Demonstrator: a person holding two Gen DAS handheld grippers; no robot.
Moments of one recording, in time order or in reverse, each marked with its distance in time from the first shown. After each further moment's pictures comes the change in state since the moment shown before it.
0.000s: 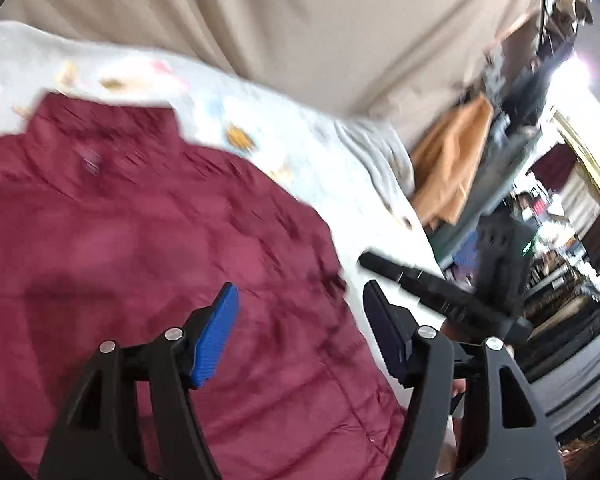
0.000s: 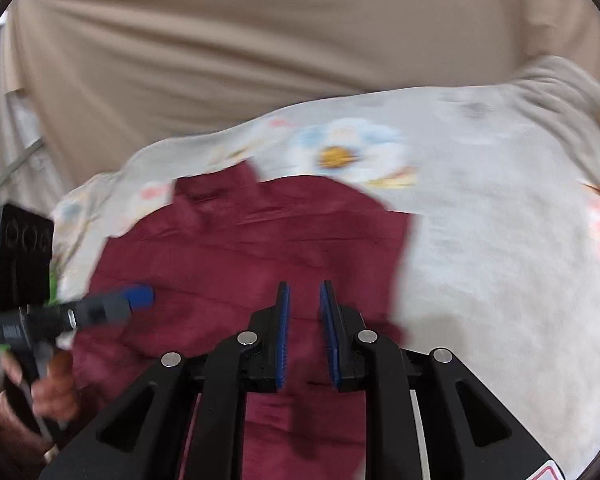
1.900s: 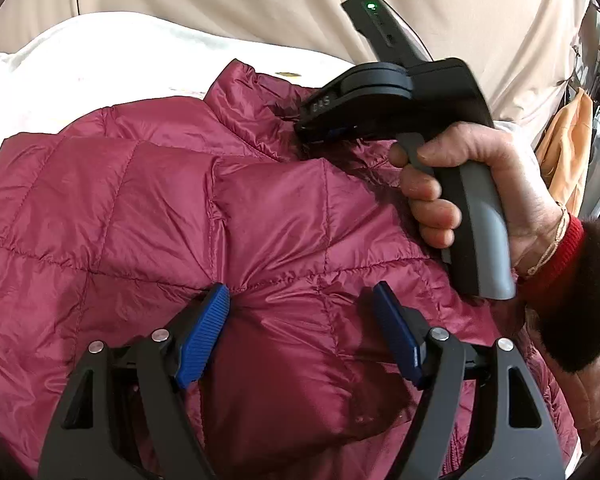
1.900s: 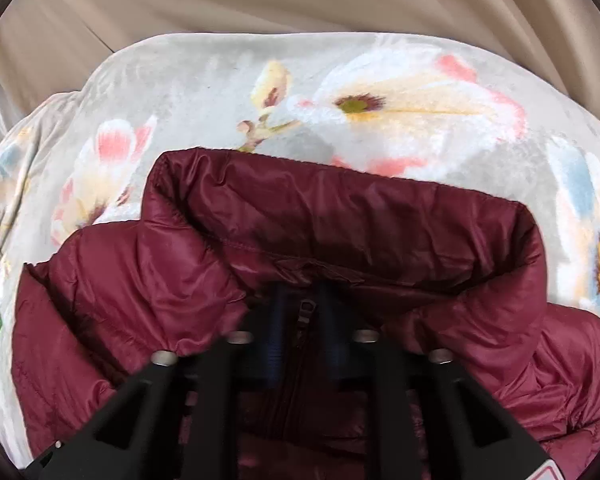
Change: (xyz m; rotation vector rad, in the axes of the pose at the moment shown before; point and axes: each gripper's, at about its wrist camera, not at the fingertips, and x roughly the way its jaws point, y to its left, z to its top) left arm -0.012 0.107 -0.044 0.019 -0.052 0.410; right arm 0.272 0.139 0.118 -0.141 0.248 -0.081
